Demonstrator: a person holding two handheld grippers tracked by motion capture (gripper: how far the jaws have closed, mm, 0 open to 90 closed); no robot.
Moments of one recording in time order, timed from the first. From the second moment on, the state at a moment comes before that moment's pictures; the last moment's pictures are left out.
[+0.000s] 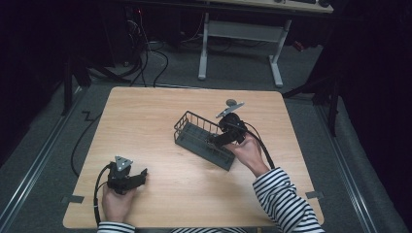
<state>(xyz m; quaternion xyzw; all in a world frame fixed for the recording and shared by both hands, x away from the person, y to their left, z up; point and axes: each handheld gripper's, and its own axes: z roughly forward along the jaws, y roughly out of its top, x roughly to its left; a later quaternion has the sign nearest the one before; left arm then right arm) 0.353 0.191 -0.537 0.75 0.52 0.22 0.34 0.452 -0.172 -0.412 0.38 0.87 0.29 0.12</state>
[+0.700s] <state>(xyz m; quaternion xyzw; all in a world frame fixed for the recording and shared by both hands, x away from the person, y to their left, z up) 0.353 0.190 -0.537 0.75 0.52 0.22 0.34 0.425 -0.224 -0.390 0.40 0.84 0.34 0.16</state>
